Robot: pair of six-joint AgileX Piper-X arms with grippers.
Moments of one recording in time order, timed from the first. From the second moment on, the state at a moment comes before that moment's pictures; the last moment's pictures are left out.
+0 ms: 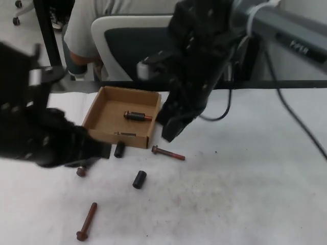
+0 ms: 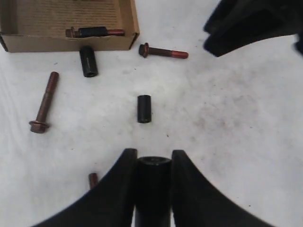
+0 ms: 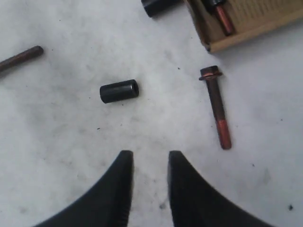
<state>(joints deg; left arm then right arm) -20.7 65.0 -44.4 34.0 15.6 -6.6 31.0 125.1 -116.4 78.6 -16.6 -23.1</state>
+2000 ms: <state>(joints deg) -20.7 42.5 -31.6 34.2 22.4 -6.4 33.1 132.0 -106.7 55.8 -4.0 -23.0</state>
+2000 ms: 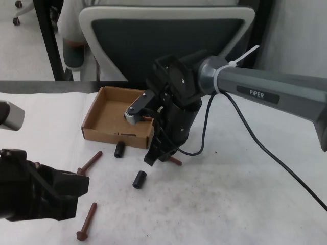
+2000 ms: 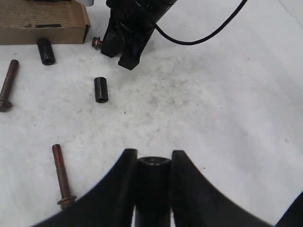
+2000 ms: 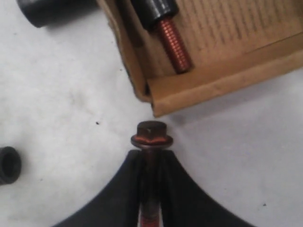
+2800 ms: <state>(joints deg) -20.7 35.5 -21.0 14.8 32.1 -3.2 32.2 105.4 -97.1 50.5 -16.0 -10.9</state>
